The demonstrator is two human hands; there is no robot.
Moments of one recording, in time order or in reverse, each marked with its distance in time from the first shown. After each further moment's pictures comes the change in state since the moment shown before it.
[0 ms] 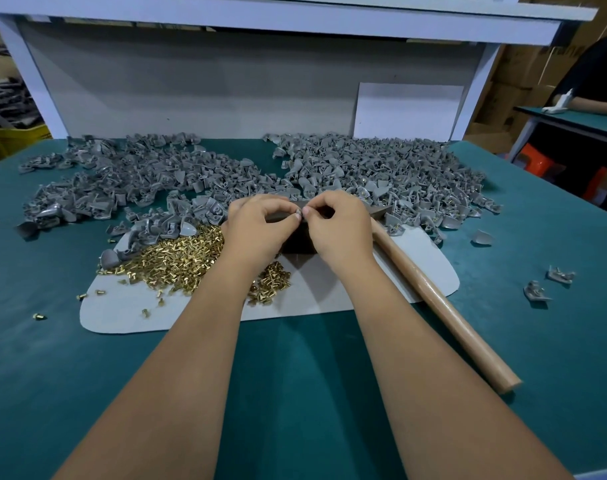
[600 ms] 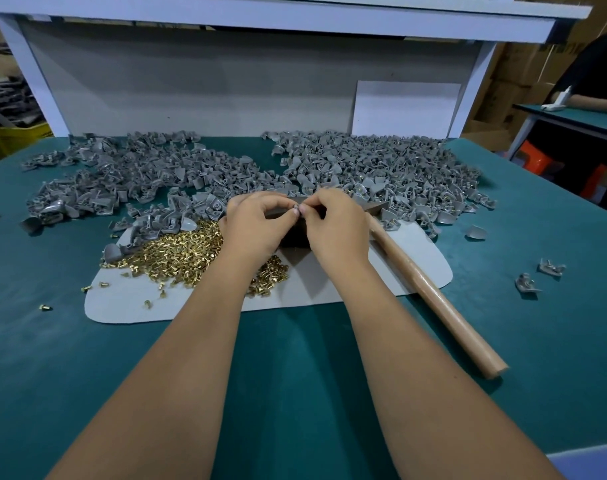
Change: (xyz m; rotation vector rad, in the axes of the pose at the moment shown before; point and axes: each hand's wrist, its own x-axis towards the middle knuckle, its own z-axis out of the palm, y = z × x) left_hand -0.004 0.001 0.001 0.092 0.037 0.008; right_hand -0.010 0.001 -0.001 -0.173 0.045 -0.118
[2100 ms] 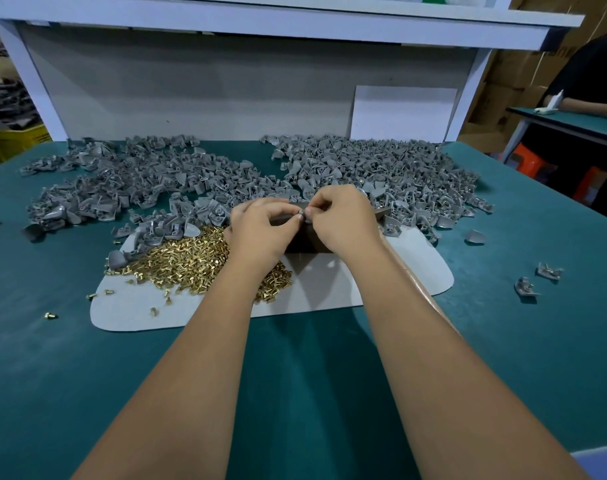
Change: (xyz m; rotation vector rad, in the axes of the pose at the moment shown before) left_hand -0.004 0.009 0.000 0.071 0.017 -0.110; right_hand 0.024 -0.007 -0.013 -0.057 -0.164 0.129
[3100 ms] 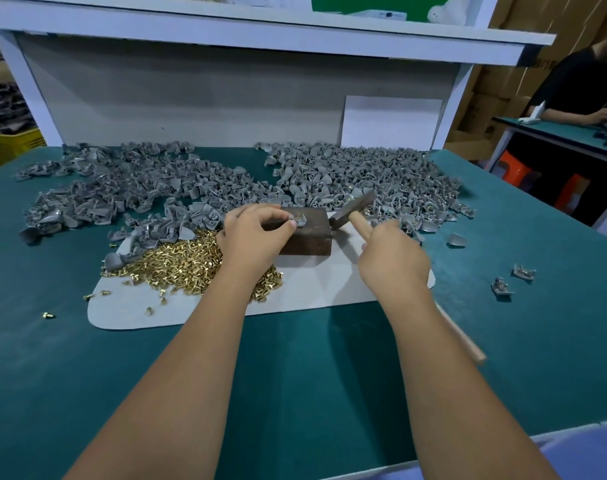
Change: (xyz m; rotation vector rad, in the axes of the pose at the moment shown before) left_hand -0.003 -0.002 0.002 0.017 0.026 -0.008; right_hand -0.049 0.036 -0.045 -0.467 0.040 0.214
